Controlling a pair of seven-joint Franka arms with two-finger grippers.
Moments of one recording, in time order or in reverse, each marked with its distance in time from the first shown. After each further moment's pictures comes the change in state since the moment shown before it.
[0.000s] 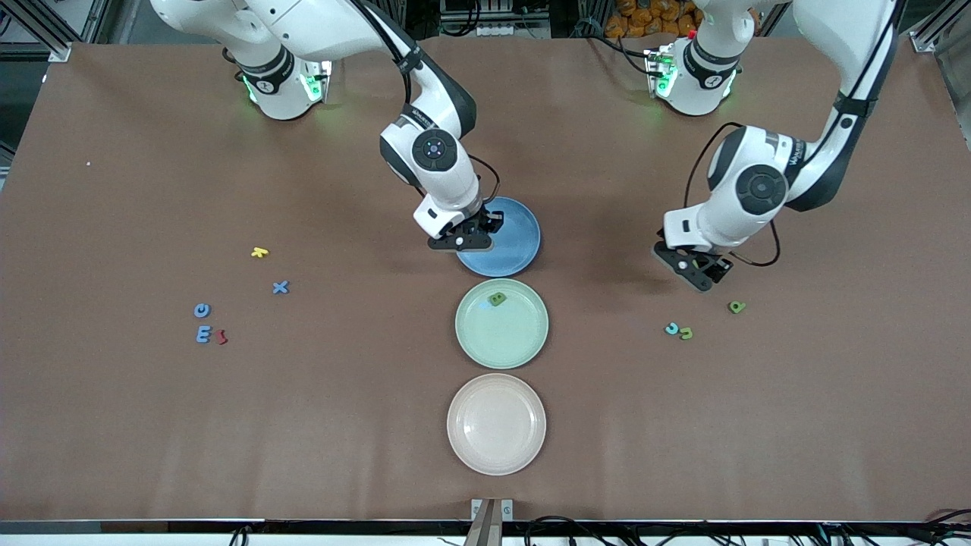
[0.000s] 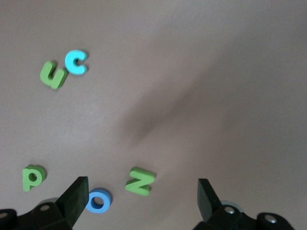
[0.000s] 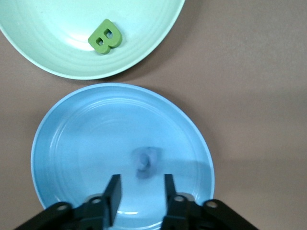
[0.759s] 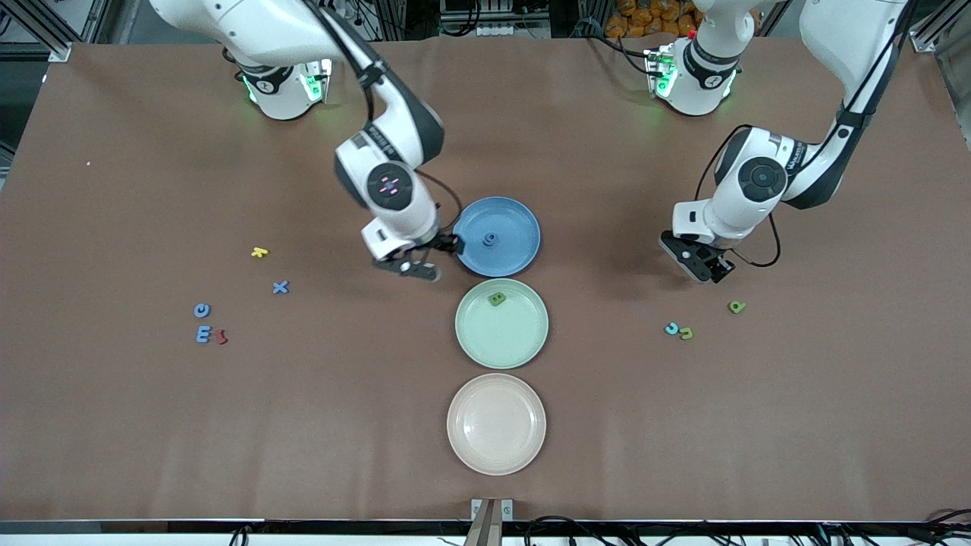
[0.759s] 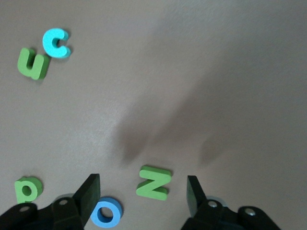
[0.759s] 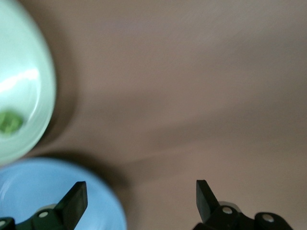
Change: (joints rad) left arm 0.078 0.037 -0.007 -0.129 0.179 0.232 0.049; right arm -0.152 -0.061 -0.038 0.030 -0.001 -0.253 0.039
